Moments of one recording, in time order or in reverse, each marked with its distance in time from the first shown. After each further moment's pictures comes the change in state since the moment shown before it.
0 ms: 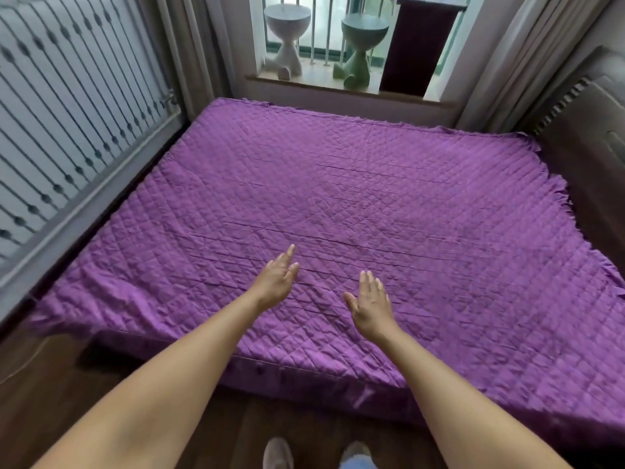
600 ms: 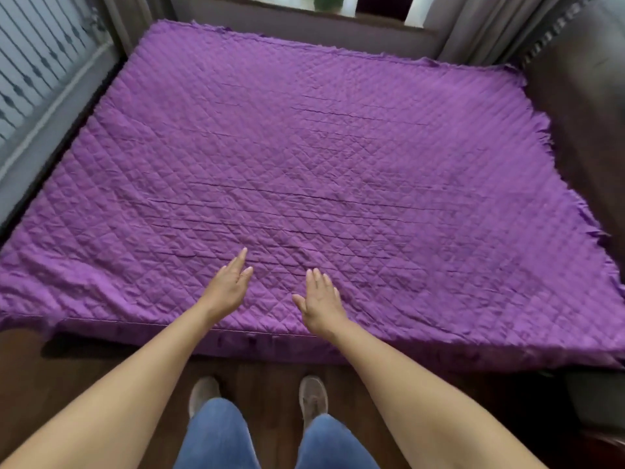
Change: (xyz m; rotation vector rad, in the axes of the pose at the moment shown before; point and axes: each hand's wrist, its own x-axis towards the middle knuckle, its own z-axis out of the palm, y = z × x) left_hand -0.006 -0.107 0.017 -0.039 -0.101 -0.166; right_hand 0.010 -0.050 0.096 0.011 -0.246 0.023
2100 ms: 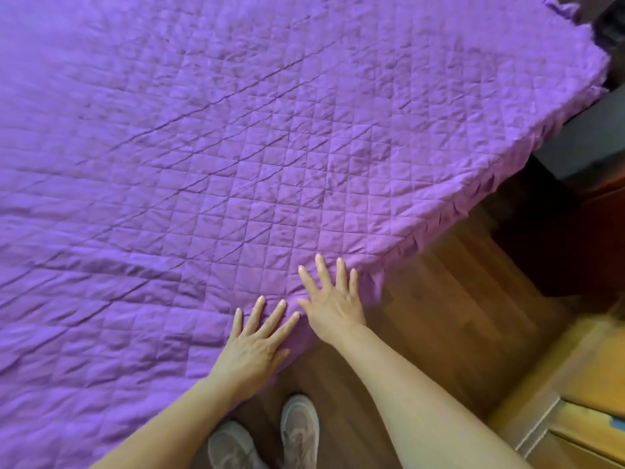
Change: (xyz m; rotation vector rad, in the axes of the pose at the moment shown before) left_hand 0.137 -0.167 0.240 0.984 -0.501 0.968; right_hand 0.118 0.133 0.233 -0.025 0.257 0.523
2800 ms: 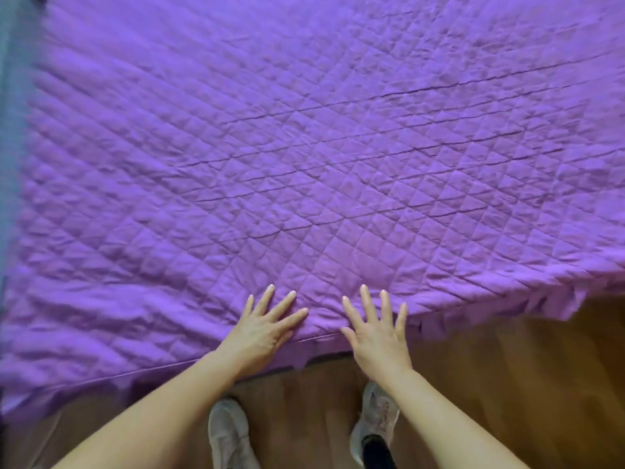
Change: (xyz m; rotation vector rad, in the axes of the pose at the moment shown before) left_hand -0.277 -0.151 0.065 -0.065 -0.105 -0.367; right_hand -0.113 -0.233 0.082 -0.244 -0.100 -0.336
